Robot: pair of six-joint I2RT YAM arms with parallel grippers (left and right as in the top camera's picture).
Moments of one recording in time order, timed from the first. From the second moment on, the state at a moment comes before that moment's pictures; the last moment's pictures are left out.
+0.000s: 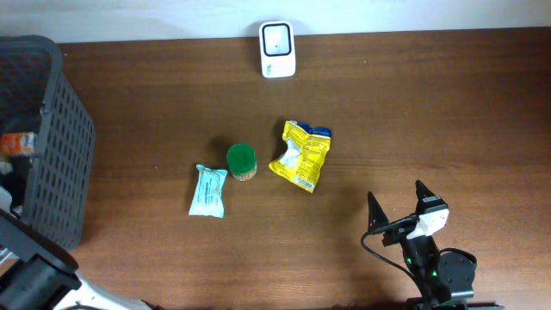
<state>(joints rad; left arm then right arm) 0.83 1.97 1.35 -0.41 -0.23 0.23 0.05 0.01 0.01 -0.06 -0.18 0.08</state>
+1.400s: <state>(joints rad) 0.59 1.37 1.29 -0.27 -0.20 0.15 0.05 0.01 0.01 -0.06 -0.18 0.08</state>
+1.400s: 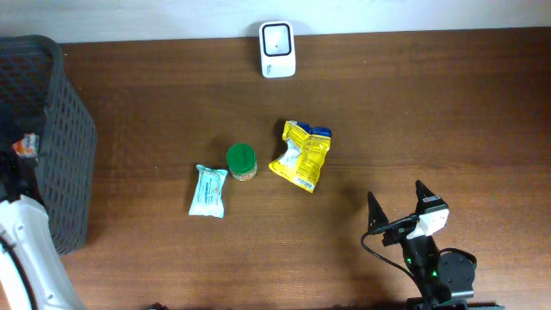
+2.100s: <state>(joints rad) -0.25 1.33 1.29 -0.52 -0.22 -0.12 0.05 0.01 0.01 -0.06 -0.18 0.08</state>
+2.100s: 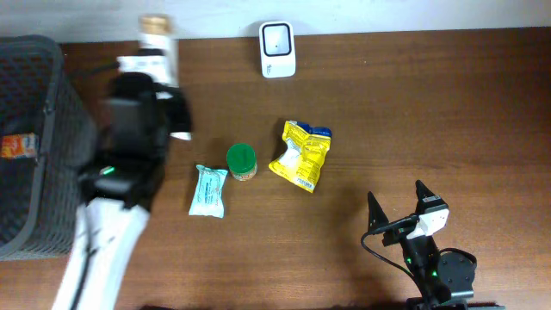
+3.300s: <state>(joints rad) -0.85 2.01 1.29 -0.08 -0.10 -0.60 0.05 0.01 0.01 -0.06 -0.18 0.08</state>
